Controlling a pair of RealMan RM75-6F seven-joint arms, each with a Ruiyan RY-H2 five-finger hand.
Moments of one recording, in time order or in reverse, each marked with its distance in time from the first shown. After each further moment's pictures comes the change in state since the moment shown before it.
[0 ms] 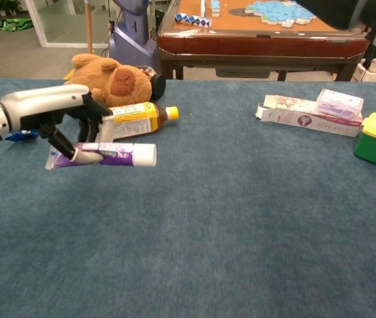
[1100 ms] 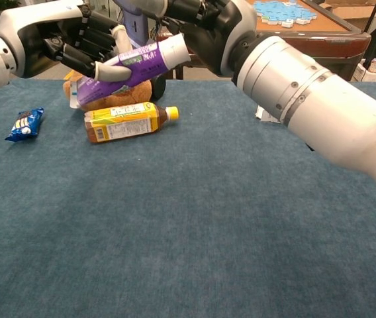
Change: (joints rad) left arm 0.021 0.055 -0.212 -0.339 -0.274 0.082 -0.074; right arm 0.146 -0.422 0.088 0.162 0.064 -0.056 0.192
